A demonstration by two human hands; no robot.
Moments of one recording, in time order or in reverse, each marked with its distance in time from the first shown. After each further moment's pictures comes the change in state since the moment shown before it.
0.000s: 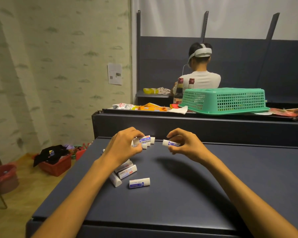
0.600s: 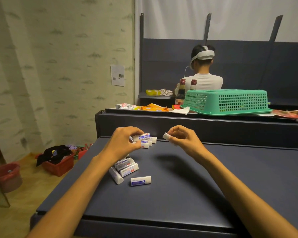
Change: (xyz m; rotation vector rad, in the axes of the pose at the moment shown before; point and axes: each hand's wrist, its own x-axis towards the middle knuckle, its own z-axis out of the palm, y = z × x) left_hand -0.001 0.003 -0.012 -0.111 -0.010 -0.064; right_hand 0.008 -0.003 0.009 0.145 0.108 0.020
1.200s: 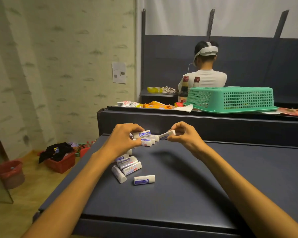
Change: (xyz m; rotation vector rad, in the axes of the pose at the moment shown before) left_hand 0.002 -0.005 -0.009 -0.016 -0.016 -0.031; right_hand 0.016 0.001 0.011 0.072 0.043 0.080
